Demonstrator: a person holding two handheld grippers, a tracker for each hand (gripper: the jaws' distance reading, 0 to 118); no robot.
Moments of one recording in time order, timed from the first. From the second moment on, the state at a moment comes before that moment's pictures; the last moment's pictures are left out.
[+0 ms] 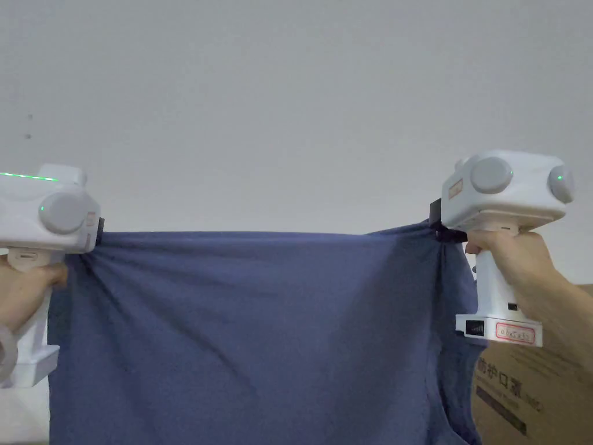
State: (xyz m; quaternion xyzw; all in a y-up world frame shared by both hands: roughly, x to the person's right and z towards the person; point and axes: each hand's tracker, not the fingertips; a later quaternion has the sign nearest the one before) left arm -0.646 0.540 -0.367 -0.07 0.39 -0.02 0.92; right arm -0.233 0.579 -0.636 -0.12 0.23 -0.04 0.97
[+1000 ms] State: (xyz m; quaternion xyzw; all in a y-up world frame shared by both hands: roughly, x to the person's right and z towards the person) left arm -0.648 0.049 -0.351 -0.40 0.32 0.14 0.85; right arm -0.210 0.075 -0.644 -0.47 0.21 0.01 0.86
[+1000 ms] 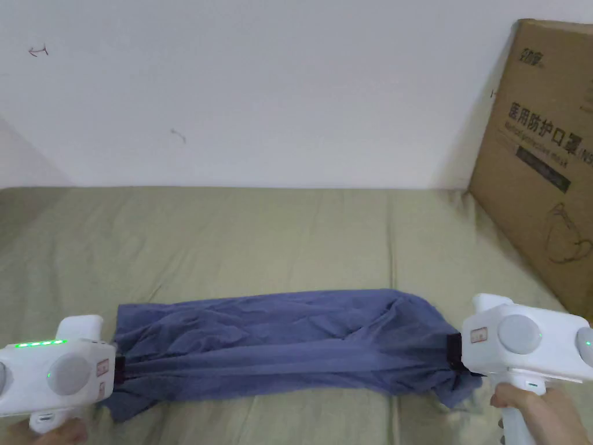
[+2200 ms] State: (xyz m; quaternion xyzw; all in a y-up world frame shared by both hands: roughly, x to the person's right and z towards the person) left arm -0.445 0.071 0.009 -0.40 0.29 0.13 0.86; right arm -0.006 0.063 -0.302 -0.47 0.24 0.06 0.85
